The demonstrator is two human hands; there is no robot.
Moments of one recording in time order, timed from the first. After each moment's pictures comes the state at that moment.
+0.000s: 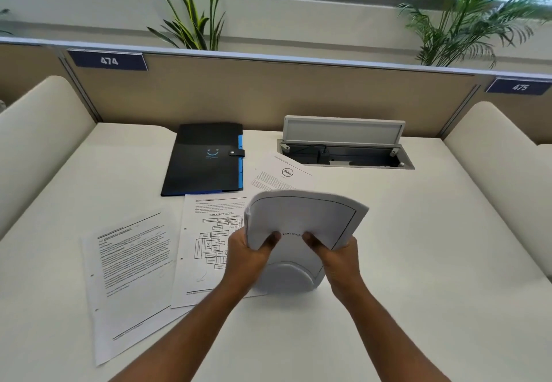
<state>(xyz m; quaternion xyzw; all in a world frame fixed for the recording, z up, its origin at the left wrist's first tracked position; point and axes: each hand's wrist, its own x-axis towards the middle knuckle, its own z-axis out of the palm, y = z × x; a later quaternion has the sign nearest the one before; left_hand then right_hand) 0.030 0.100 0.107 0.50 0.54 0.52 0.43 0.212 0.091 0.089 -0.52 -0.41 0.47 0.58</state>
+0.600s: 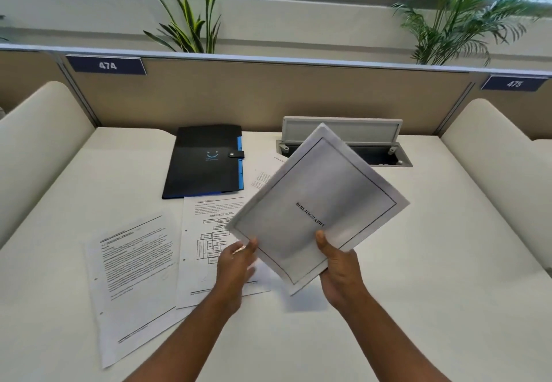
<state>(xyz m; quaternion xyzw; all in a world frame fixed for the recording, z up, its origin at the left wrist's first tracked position) 0.005 0.103 0.057 0.21 0.61 0.44 0.63 0.197 0.085 0.081 -0.46 -0.12 0.59 0.66</state>
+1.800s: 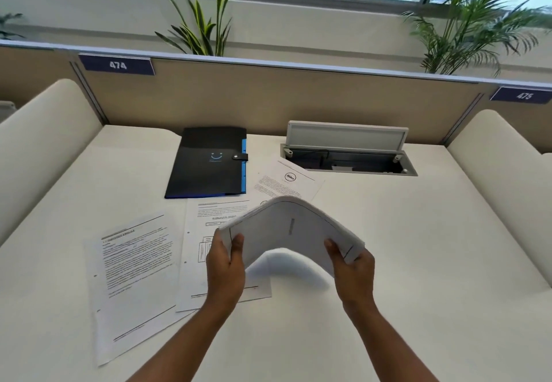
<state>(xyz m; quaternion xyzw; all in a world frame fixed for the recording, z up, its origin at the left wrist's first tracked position) 0.002 0.098 0.069 0.44 0.63 0.54 0.34 0.229 0.081 0.070 -0.61 -0.41 0.34 0.58</state>
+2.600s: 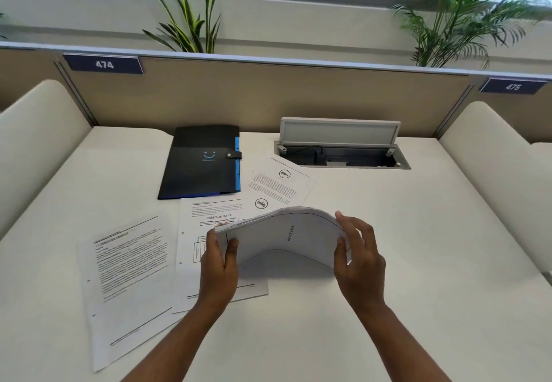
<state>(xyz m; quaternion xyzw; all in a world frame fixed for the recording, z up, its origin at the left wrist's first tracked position) -0.009 0.098 0.056 0.51 0.60 0.51 0.34 0.252 0.077 0.074 -0.61 -0.66 -0.05 0.44</state>
